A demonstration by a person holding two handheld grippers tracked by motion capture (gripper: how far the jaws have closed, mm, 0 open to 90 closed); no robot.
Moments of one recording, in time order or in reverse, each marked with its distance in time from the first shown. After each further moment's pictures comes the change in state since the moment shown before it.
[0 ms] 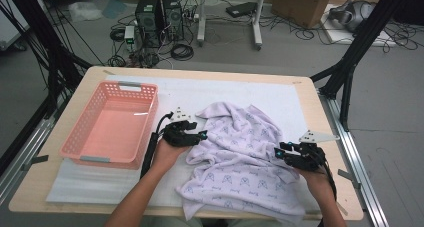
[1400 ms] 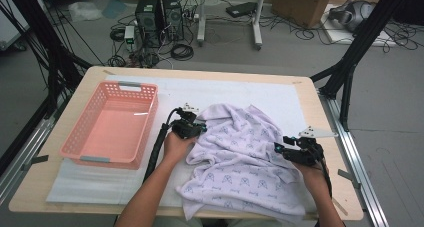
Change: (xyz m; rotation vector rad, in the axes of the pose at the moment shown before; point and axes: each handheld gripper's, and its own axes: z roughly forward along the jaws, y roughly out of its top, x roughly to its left) left arm 0.007 0.003 0.028 0.153 0.056 -0.055; right arm -0.015 0.002 0.014 -0.026 -0.088 0.059
